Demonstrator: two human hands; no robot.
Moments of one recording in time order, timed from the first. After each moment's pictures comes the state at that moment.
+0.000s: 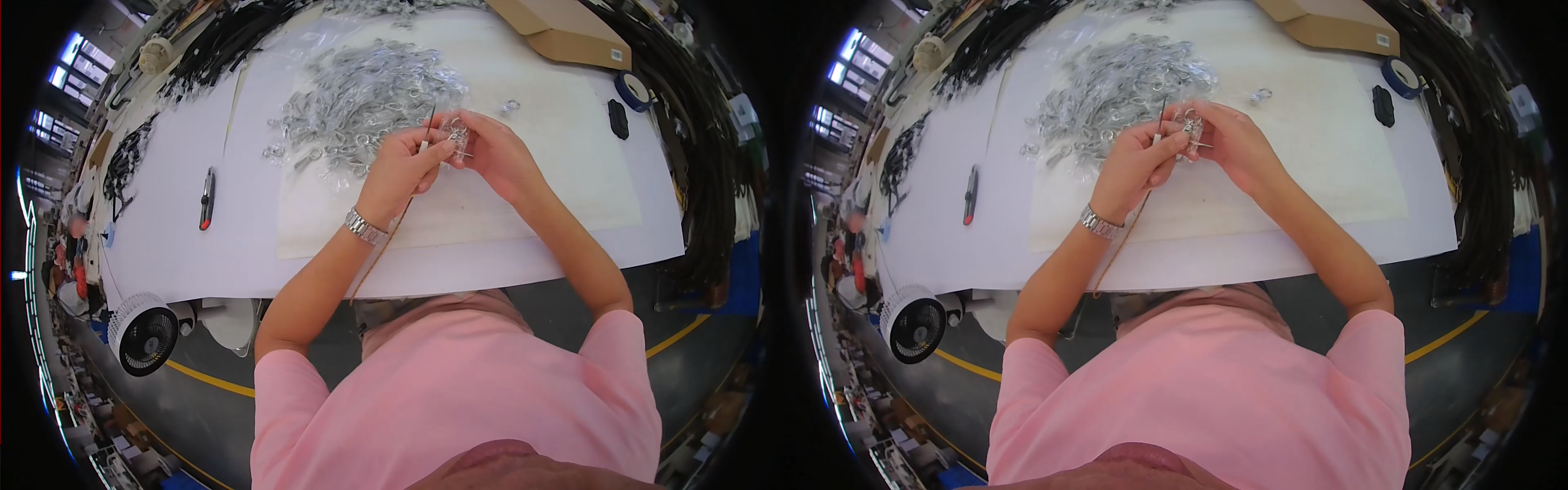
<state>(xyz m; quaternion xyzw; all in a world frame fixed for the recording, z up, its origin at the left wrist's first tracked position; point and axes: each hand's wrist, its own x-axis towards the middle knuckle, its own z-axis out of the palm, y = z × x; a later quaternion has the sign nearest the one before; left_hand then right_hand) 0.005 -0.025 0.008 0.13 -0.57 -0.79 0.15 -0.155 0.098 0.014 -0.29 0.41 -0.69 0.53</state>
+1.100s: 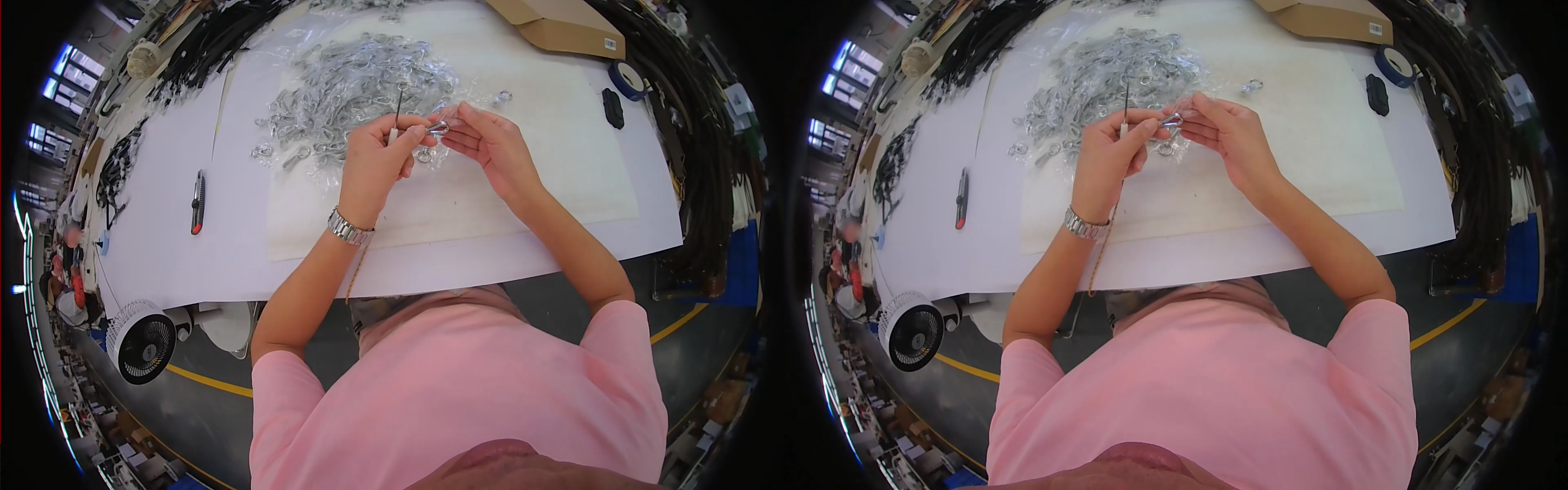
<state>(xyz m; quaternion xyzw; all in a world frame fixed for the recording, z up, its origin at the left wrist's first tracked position) 0.012 -0.024 0.024 0.22 -0.65 -0.69 0.25 -0.153 0.105 0.003 -0.24 0.48 -0.72 0.44</state>
